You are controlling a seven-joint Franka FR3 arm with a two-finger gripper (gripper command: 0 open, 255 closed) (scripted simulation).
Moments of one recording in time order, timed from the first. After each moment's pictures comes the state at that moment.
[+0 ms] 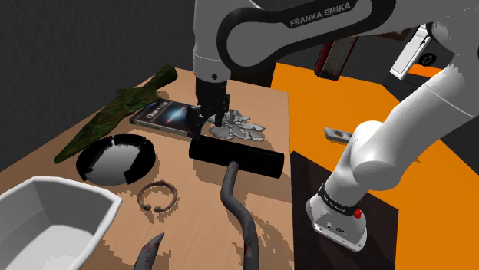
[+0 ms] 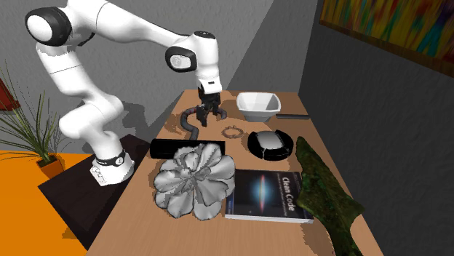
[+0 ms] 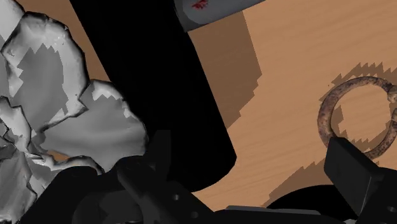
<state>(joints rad) 0.17 -0.27 0.35 -2.27 0.16 2.01 0.35</state>
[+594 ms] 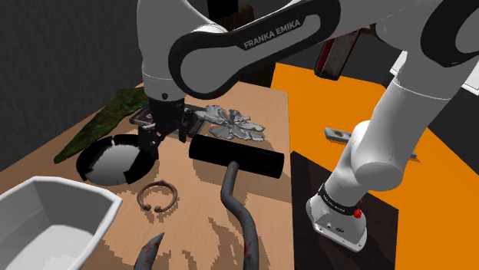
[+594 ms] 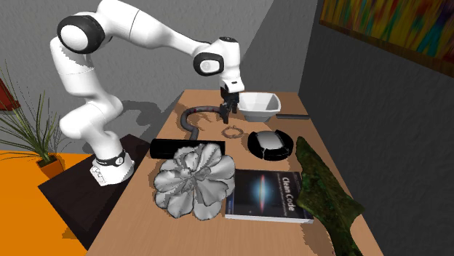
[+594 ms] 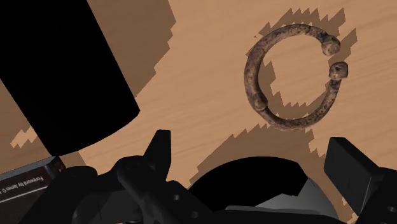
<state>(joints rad) 0.22 0.03 0.46 -2.04 0.02 2.10 0.57</state>
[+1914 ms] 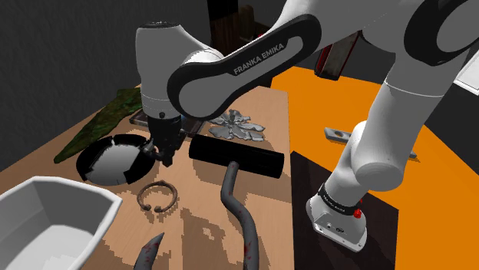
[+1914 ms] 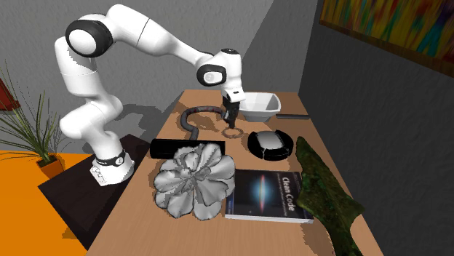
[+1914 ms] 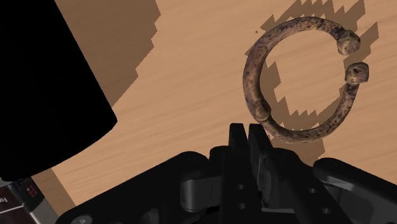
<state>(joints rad) 0.23 0.11 0.46 -2.07 -0.02 2.20 0.60</state>
